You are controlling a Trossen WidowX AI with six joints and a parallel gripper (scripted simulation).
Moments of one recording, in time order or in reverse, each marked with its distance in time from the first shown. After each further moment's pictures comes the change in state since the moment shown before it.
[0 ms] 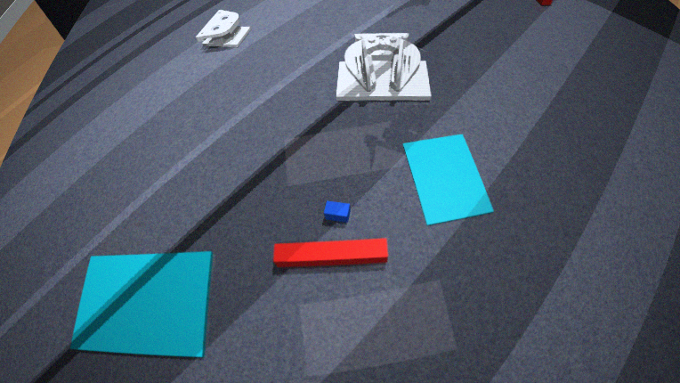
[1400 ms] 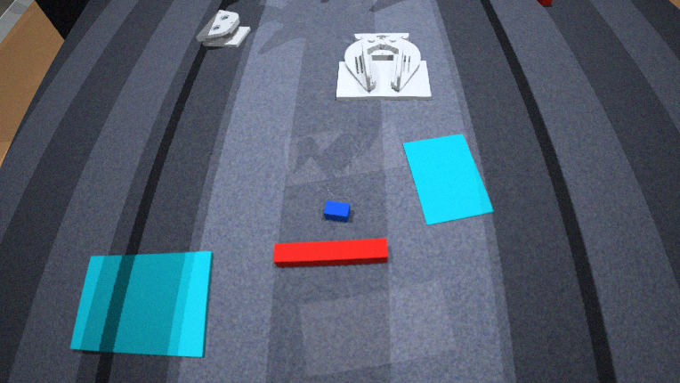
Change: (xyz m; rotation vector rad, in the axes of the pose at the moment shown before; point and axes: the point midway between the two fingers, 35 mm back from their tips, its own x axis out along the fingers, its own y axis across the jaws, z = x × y) arm 0.101 0.184 0.169 0.548 -0.513 0.506
